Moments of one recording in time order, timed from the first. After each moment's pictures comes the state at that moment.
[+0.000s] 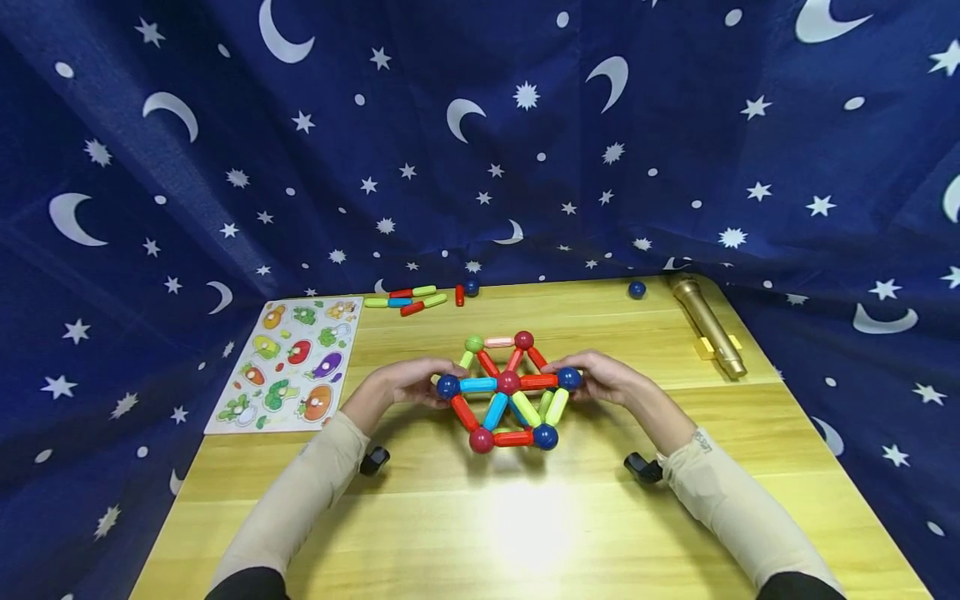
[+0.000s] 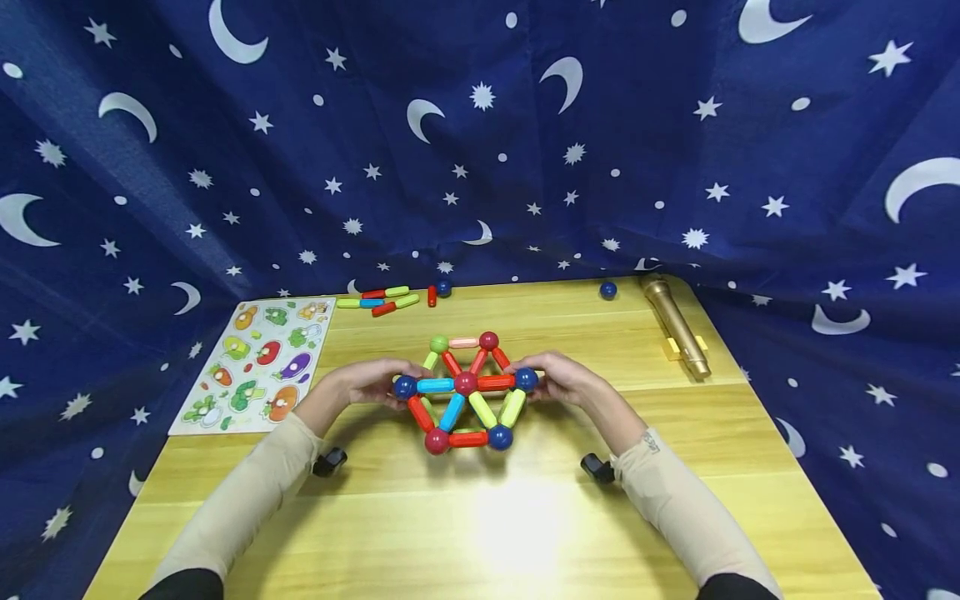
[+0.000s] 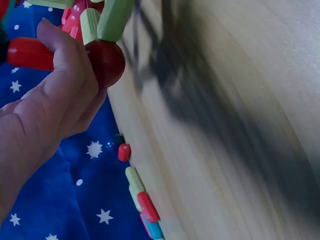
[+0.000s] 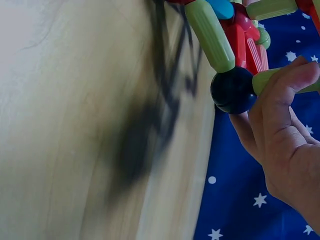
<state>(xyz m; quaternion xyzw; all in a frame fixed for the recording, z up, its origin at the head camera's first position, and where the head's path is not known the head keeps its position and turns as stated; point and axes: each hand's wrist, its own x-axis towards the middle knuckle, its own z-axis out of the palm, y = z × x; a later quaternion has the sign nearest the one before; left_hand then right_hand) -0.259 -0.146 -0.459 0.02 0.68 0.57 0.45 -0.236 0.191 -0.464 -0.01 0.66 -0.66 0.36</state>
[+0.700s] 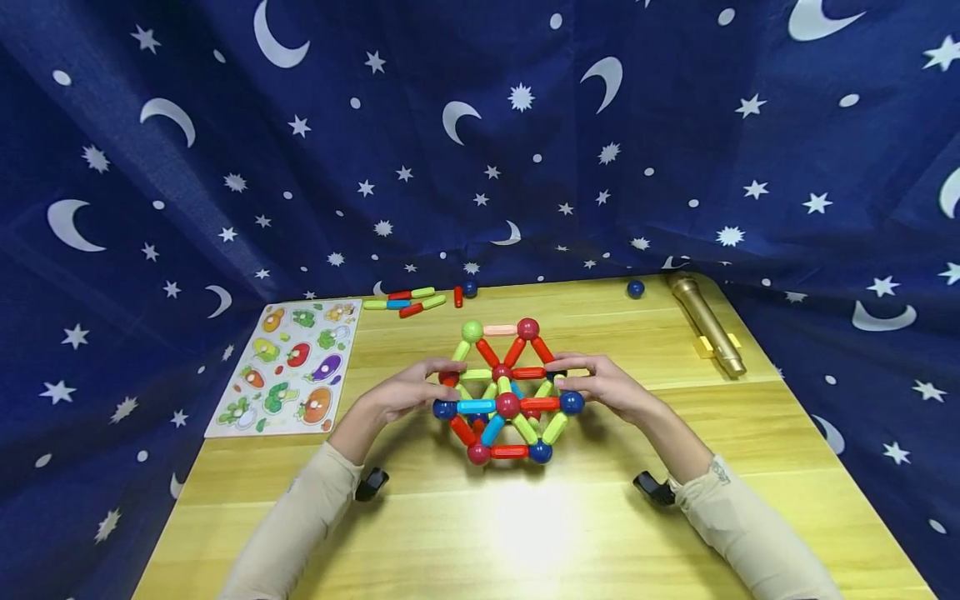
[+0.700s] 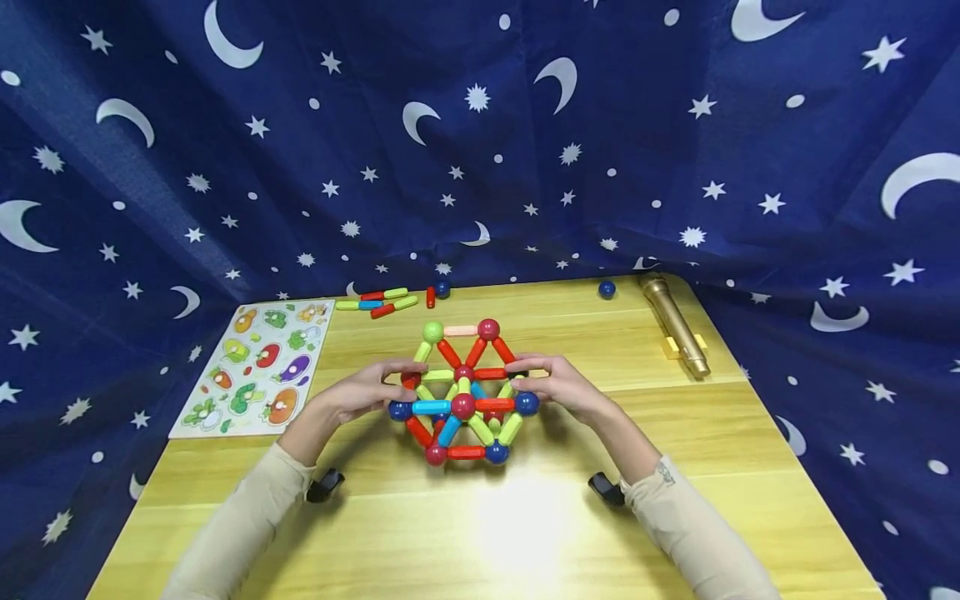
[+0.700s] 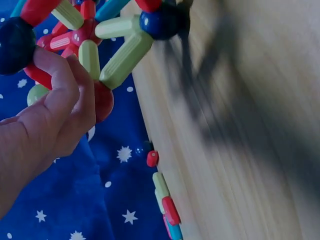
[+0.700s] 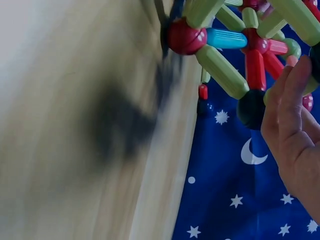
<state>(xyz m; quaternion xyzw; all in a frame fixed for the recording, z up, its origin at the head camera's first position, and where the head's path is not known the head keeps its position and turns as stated) -0.228 -0.148 -0.445 0.10 0.71 0.59 0.36 -0.206 0.194 -0.454 -0.10 0.74 -0.62 0.23</state>
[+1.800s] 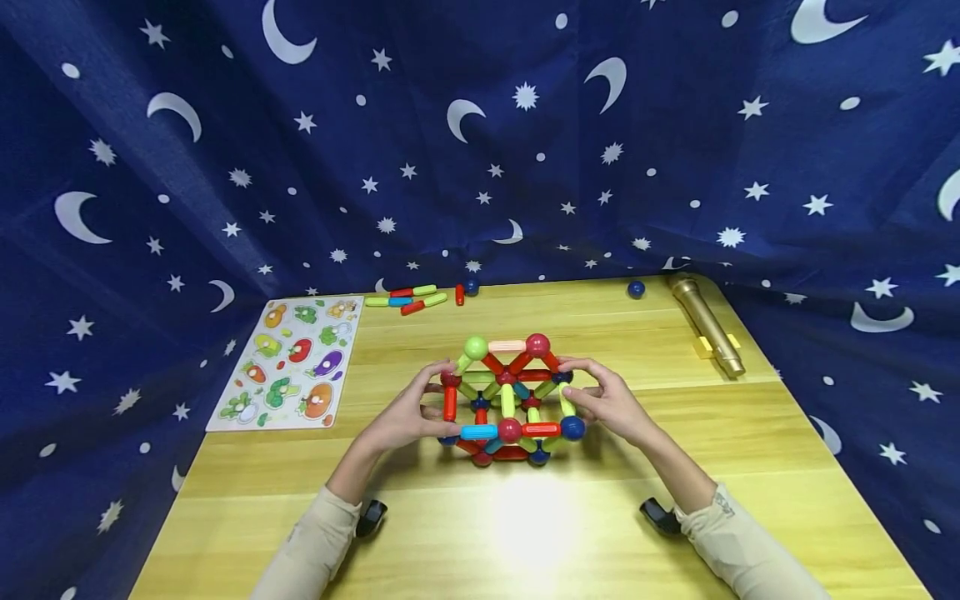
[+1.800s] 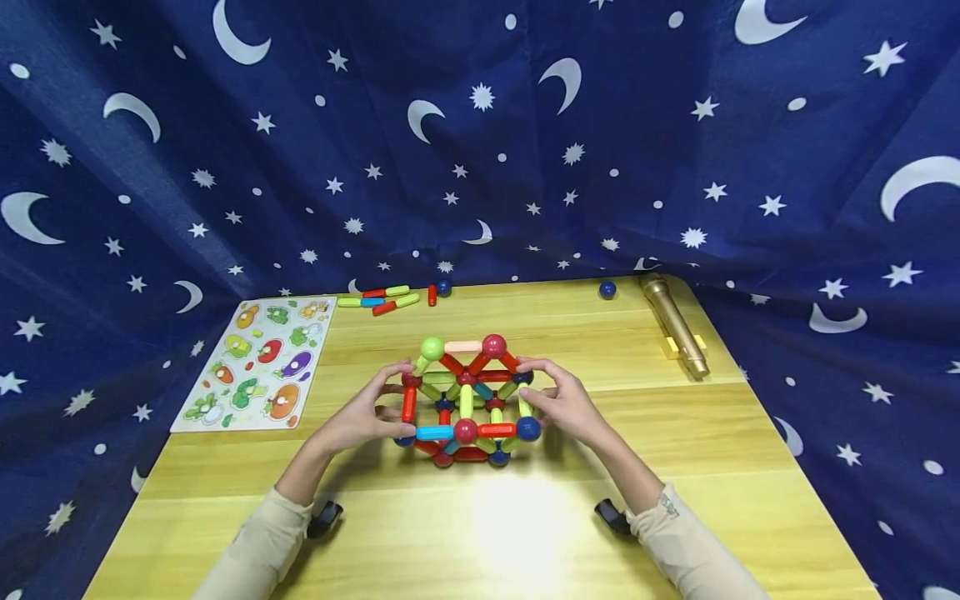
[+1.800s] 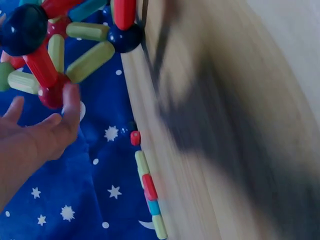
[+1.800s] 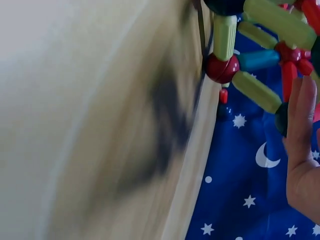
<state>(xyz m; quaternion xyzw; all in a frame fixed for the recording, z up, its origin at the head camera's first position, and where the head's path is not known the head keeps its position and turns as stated) -0.185 -0.156 -0.472 0.19 0.77 0.57 0.20 -0.175 0.190 -0.470 -0.13 0.77 -0.61 0.10</state>
